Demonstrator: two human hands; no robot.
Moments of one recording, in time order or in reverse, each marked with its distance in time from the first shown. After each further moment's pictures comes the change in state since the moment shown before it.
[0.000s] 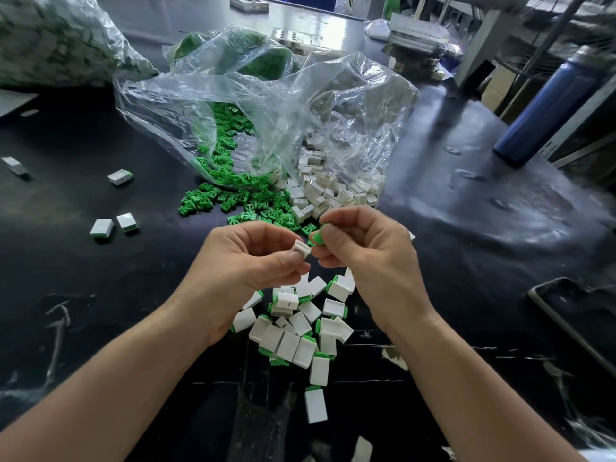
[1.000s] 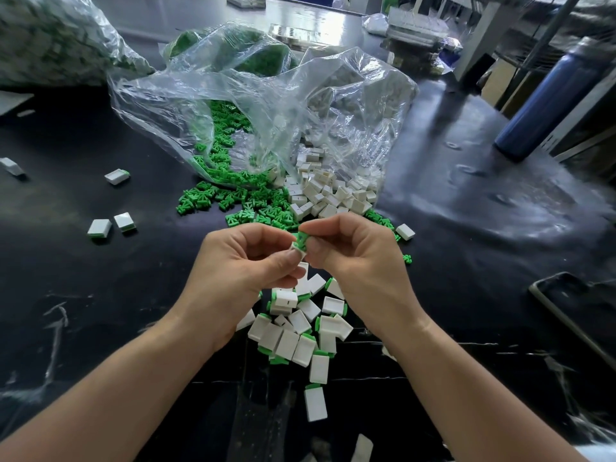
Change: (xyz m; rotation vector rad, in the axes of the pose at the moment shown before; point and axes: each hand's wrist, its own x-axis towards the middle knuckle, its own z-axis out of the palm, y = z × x) left_hand -0.002 -0.006 0.003 0.059 0.070 0.094; right_hand -0.004 0.003 0.008 -0.135 -0.074 -0.078
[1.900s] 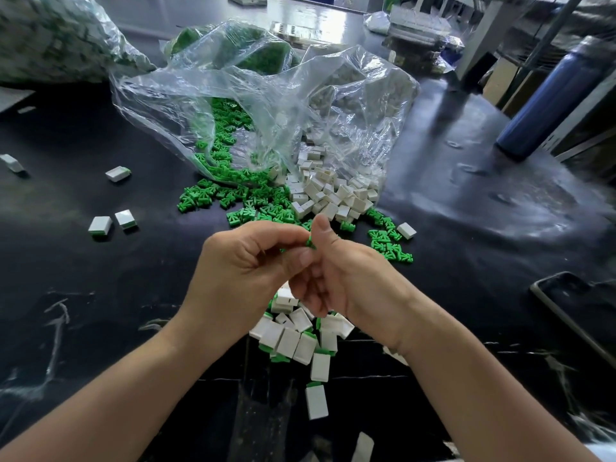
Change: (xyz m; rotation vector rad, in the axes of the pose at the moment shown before) left_hand -0.004 -0.003 0.000 0.239 -0.066 0.418; right_hand -0.002 -0.004 0.000 0.286 -0.417 0.473
